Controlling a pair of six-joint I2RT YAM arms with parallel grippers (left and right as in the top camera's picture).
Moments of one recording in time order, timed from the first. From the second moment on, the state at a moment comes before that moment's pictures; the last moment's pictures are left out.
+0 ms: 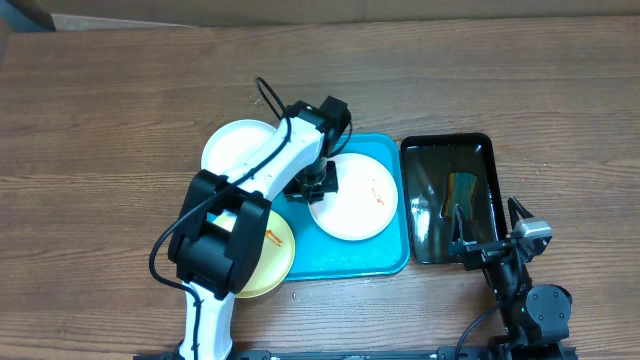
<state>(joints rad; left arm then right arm) -0.49 2.12 1.58 -1.18 -0.01 -0.61 0.11 0.01 0.02 -0.03 -0.06 0.15</state>
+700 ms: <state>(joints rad) -0.46 2.12 1.58 -1.17 -0.04 -0.49 0.11 0.09 0.26 -0.29 -0.02 0.17</state>
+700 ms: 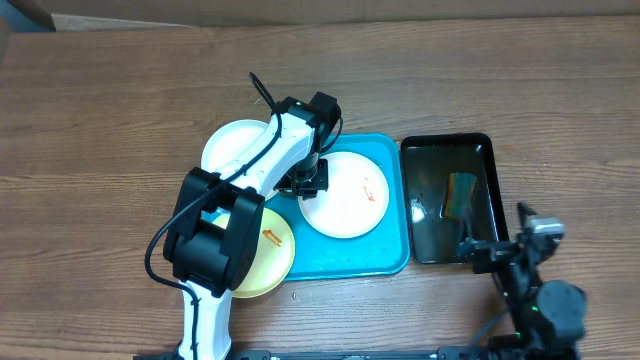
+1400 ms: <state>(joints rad) -0.45 1.71 1.54 -1.16 -0.03 -0.46 0.11 1.28 1.32 -1.15 -0.21 0.18</state>
